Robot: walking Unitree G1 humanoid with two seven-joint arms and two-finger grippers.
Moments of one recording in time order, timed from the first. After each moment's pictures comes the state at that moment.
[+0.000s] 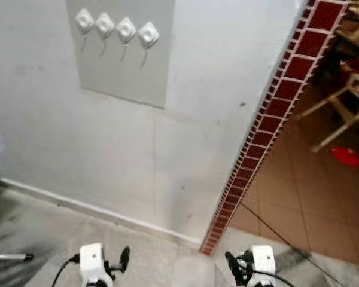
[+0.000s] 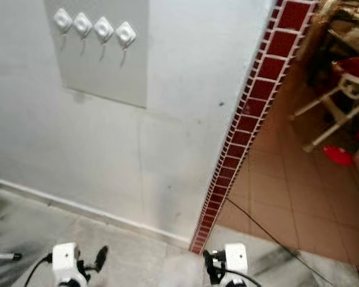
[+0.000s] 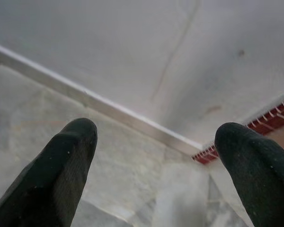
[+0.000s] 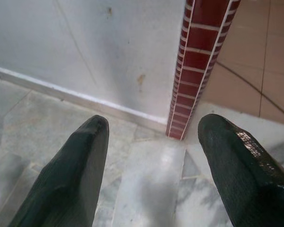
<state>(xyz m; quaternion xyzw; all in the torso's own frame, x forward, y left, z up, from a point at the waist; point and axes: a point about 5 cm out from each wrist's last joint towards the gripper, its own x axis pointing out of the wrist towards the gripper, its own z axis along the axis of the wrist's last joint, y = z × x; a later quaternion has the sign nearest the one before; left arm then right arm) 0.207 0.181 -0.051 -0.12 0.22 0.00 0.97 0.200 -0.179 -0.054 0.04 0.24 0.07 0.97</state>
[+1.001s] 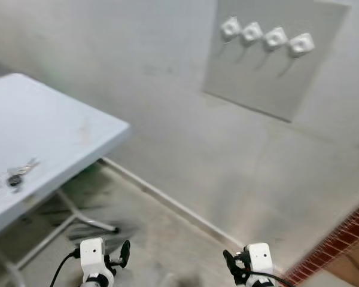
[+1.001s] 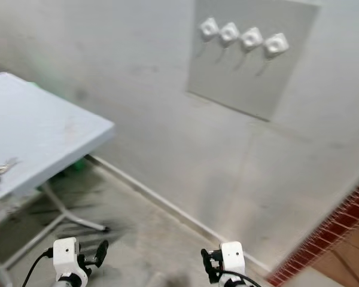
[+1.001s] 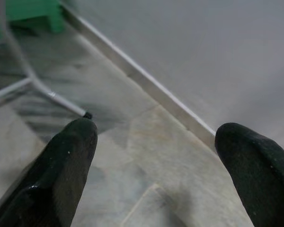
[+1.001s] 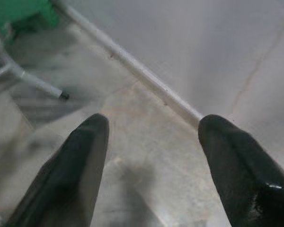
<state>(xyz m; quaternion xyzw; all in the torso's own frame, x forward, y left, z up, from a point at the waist) 0.208 0.172 -0.051 -0.12 0.22 -0.01 0.97 0.199 -0.181 -0.054 0.00 0.24 0.09 0.97</state>
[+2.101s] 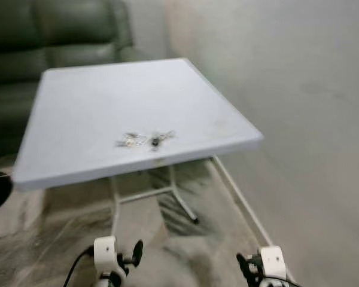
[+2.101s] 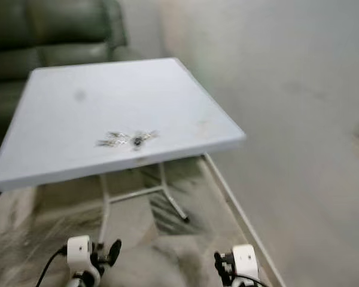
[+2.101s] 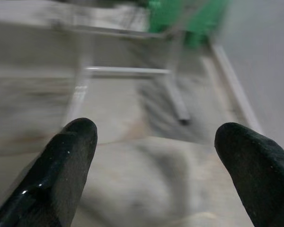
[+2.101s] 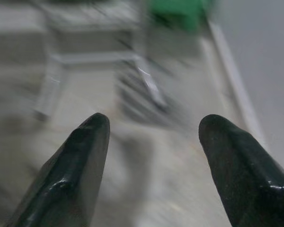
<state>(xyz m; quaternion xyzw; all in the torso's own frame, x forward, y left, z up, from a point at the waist) 0.208 0.178 -0.052 -0.11 0.23 0.00 0.97 0.208 -0.173 -0.048 -0.01 0.22 0.10 0.97</state>
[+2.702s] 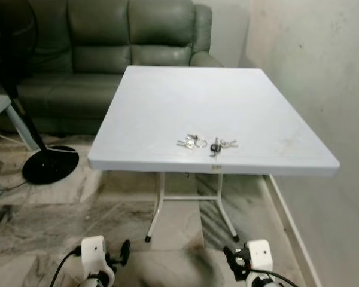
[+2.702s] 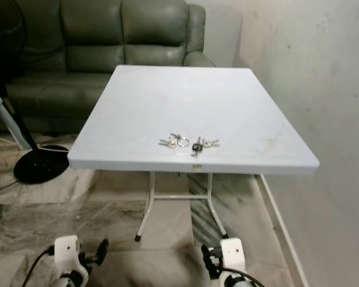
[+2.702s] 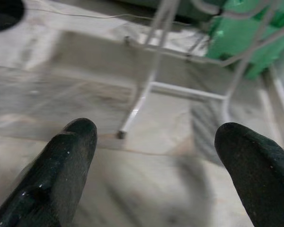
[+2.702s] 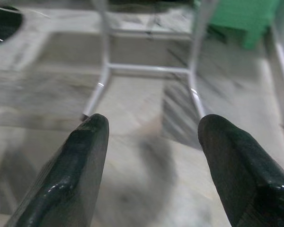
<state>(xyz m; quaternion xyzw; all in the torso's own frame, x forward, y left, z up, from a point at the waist) 0.221 0.171 -0.046 -0.12 0.22 0.00 0.97 0.206 -0.186 -0.048 0.00 0.23 0.08 0.97</state>
